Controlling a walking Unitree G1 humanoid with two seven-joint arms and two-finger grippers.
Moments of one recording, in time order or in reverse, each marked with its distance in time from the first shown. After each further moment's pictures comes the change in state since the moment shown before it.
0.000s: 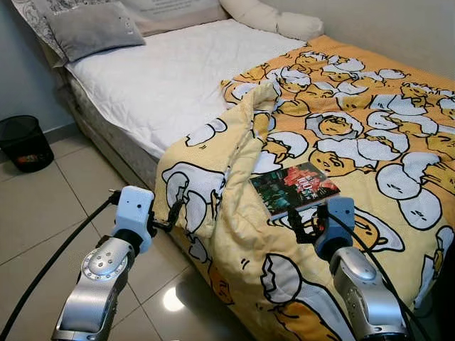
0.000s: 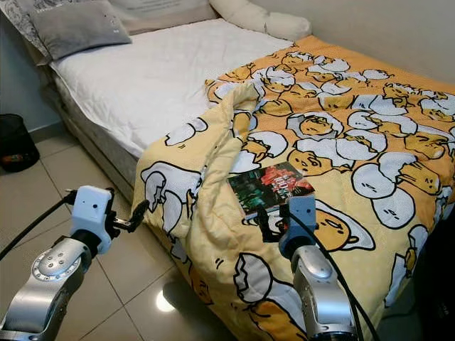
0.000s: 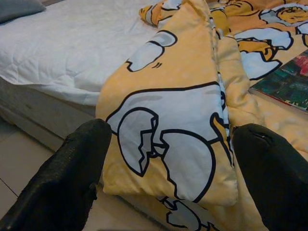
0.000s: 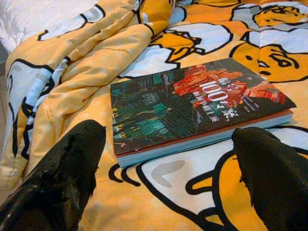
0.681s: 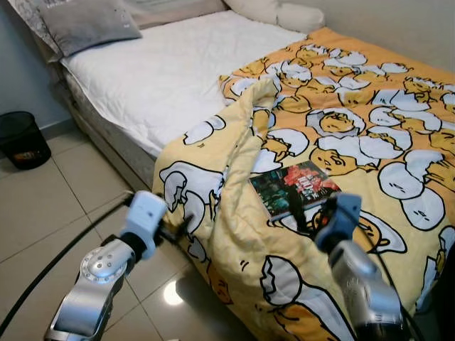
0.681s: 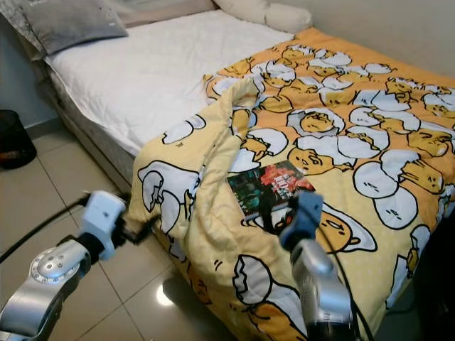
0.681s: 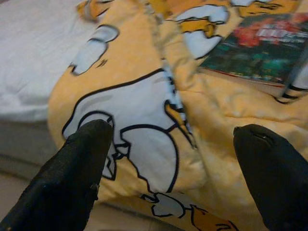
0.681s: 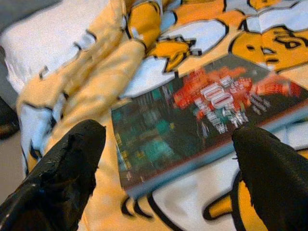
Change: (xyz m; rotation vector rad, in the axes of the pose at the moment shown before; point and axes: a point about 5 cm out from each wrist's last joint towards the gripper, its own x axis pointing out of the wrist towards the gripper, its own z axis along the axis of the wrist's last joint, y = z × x) left arm -0.005 -0.012 0.000 0.162 0.016 -0.270; right arm 0.014 -0.005 0.012 0.241 -0.049 0.000
